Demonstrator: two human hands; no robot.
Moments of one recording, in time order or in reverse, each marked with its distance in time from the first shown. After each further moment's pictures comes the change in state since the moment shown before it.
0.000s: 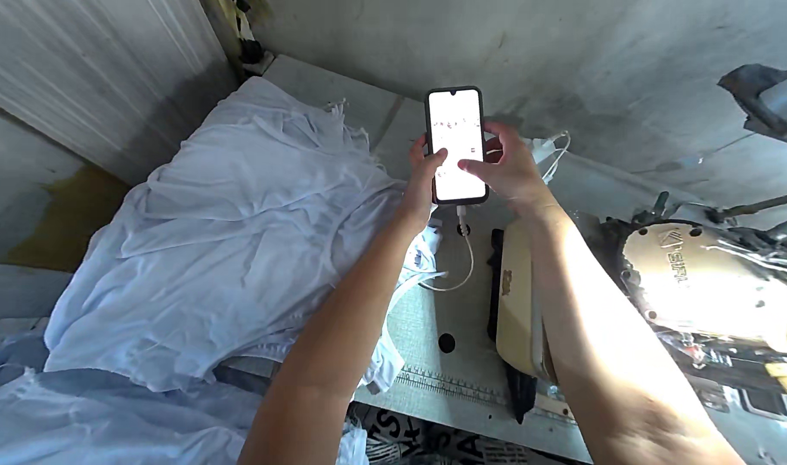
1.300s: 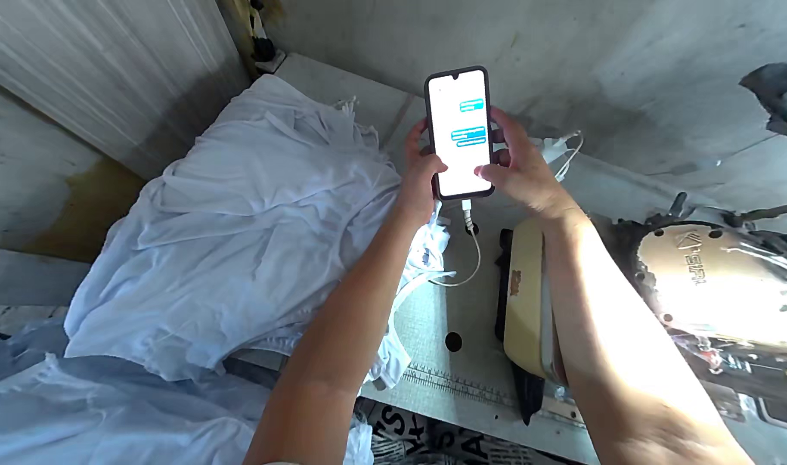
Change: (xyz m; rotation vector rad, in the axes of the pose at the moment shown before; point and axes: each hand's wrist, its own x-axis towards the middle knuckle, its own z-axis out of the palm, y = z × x) left_hand 0.001 0.007 -0.007 -0.143 0.044 0.114; right_hand -0.009 -0.005 -0.005 0.081 -0.181 -0.165
